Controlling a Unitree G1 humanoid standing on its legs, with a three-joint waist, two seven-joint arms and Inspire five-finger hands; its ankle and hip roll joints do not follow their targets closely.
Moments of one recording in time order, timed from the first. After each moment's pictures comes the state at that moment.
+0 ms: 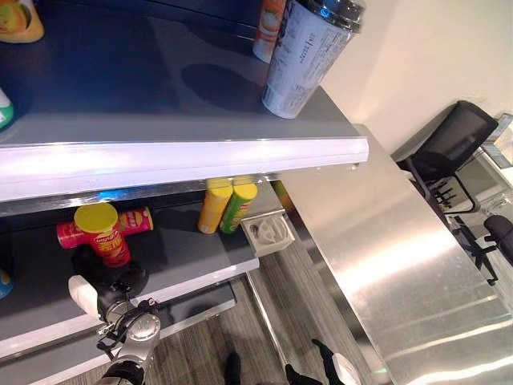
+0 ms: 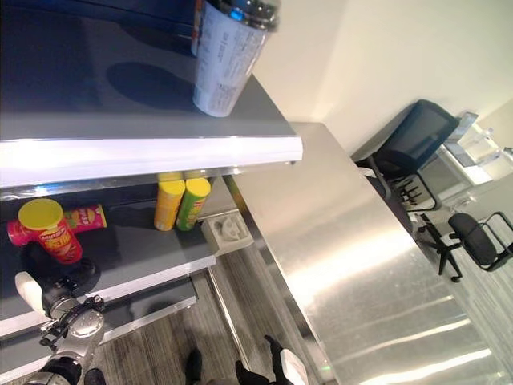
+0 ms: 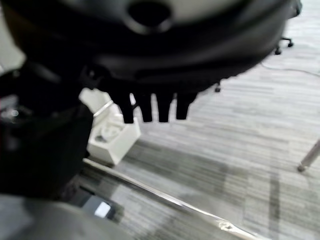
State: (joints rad) left arm -0.18 0.36 -0.16 0.93 -0.19 -0.47 0.97; right arm 0.28 -0.21 0.52 0.88 -0.39 -0.27 -0.65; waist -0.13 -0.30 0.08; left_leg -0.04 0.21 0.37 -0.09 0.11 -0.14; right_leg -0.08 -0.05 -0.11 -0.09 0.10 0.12
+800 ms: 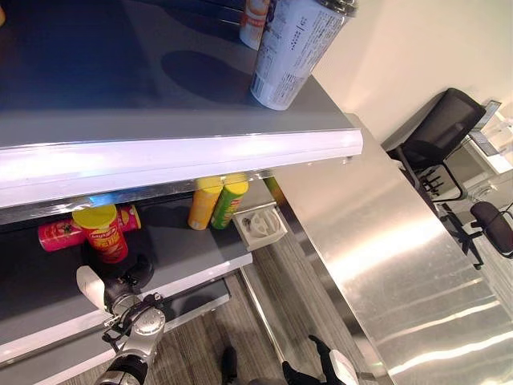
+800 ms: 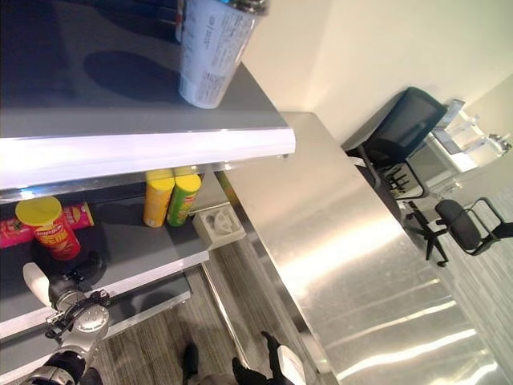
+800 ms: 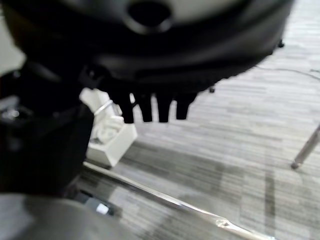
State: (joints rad) left arm -0.21 0.36 -0.19 0.92 -0.15 -0.48 0.97; right arm 0.28 -0.21 0.54 0.85 -0.39 -0.27 -0.66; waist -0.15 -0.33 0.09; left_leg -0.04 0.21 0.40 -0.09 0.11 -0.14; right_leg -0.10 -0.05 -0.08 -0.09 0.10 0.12
